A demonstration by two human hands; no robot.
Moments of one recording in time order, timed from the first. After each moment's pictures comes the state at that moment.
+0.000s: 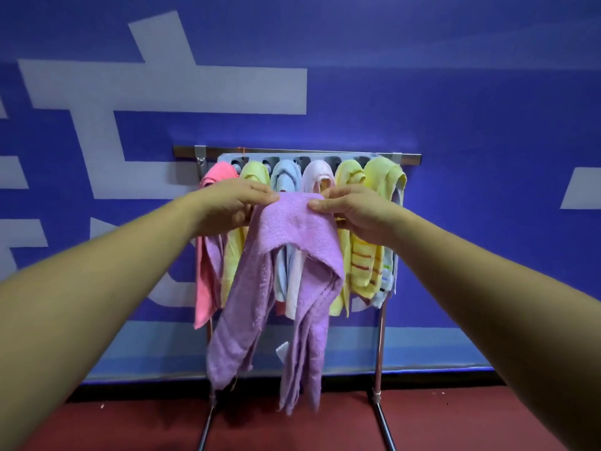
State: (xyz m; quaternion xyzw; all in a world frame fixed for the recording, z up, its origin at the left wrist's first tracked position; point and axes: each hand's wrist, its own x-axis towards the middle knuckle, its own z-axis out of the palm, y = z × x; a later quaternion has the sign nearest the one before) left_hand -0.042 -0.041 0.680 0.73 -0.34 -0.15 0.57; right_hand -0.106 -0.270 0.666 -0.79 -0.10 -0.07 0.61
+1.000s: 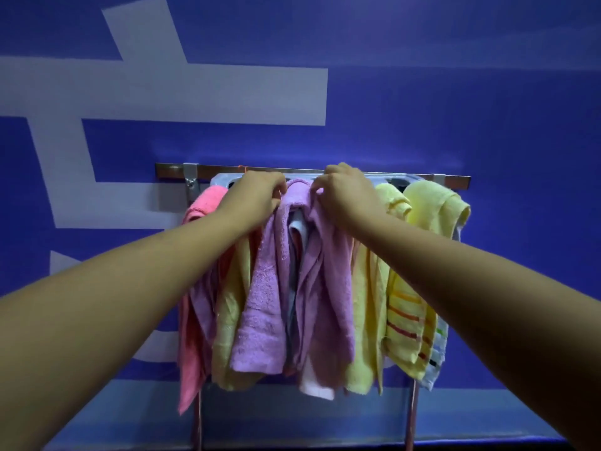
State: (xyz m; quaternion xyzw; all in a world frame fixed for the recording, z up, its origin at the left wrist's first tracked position) left_hand 0.153 -0.095 0.695 0.86 -0.33 0.34 0.19; right_hand 0.093 -0.279 0.698 -0.90 -0.07 -0.42 -0.06
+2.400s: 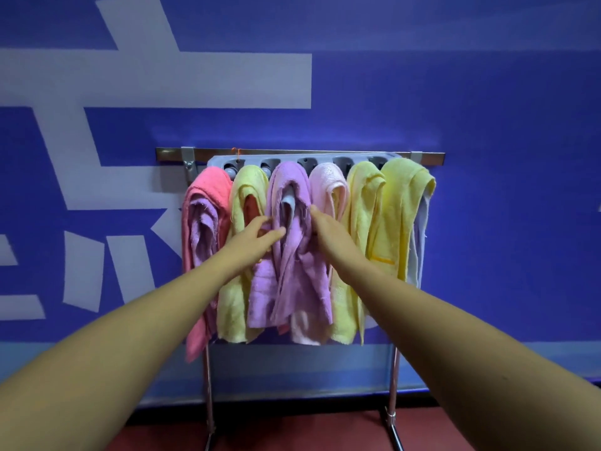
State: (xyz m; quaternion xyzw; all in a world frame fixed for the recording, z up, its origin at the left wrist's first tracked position) left_hand 0.077 -0.085 0.601 0.83 -0.22 0.00 0.52; right_hand 0.032 -0.253 0.599 -0.79 0.00 -0.20 0.58
